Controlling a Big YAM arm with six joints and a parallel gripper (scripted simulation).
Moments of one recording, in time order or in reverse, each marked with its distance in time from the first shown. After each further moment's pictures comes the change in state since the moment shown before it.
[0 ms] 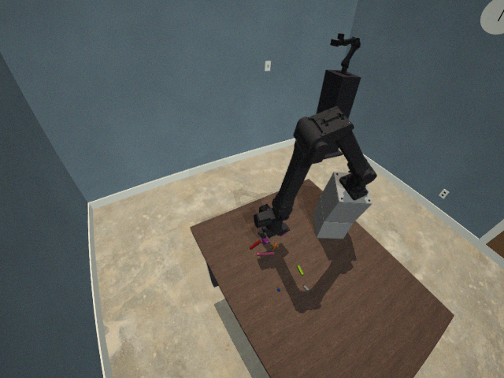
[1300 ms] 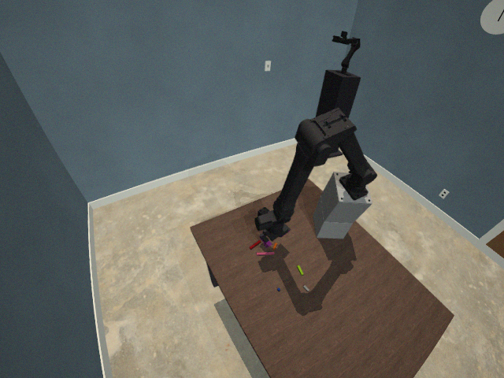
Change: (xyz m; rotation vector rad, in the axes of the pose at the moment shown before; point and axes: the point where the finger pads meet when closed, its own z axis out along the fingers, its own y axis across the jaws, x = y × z) arm 0.012 0.001 0.001 0.006 0.001 -0.157
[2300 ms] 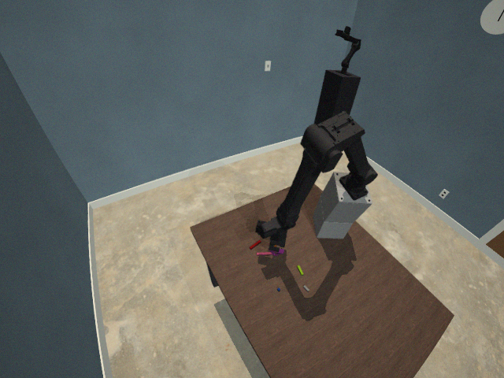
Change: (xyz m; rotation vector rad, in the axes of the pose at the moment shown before) arm 0.031 0.009 0.000 0.009 0.000 -0.645
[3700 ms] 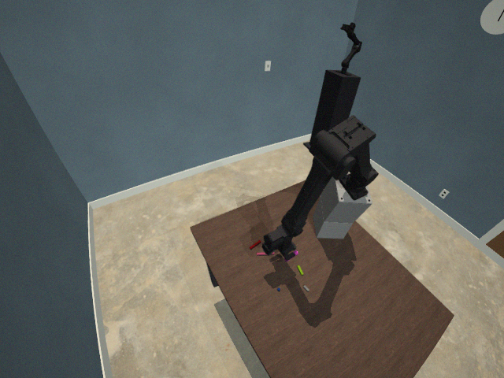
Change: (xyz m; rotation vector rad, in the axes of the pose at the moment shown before) arm 0.027 0.030 0.000 0.001 0.001 -0.792
